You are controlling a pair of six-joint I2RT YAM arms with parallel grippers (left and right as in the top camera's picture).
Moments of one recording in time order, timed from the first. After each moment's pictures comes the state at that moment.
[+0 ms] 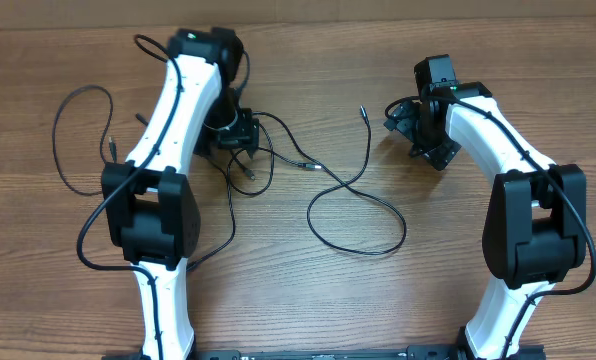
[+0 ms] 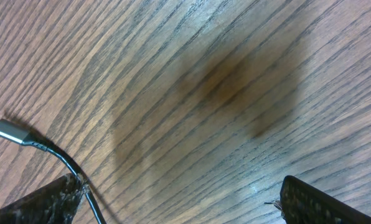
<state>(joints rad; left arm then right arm) -0.21 2.21 2.04 -1.56 0.06 -0.24 0.13 2.02 1.48 -0.81 0.02 0.85</state>
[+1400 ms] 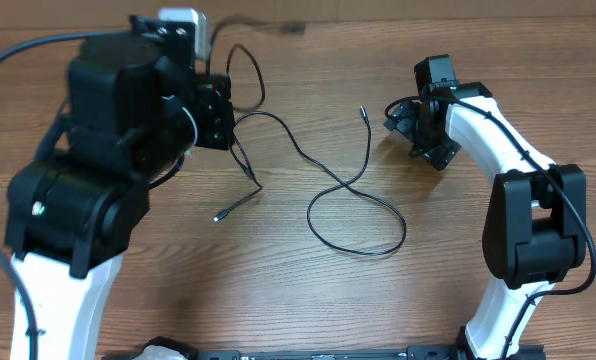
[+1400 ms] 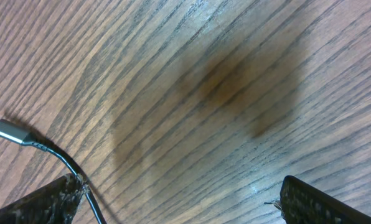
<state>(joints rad) -0.33 1.35 1.90 -1.12 0.08 -0.26 0.13 2.02 1.48 -0.81 0.02 0.85</state>
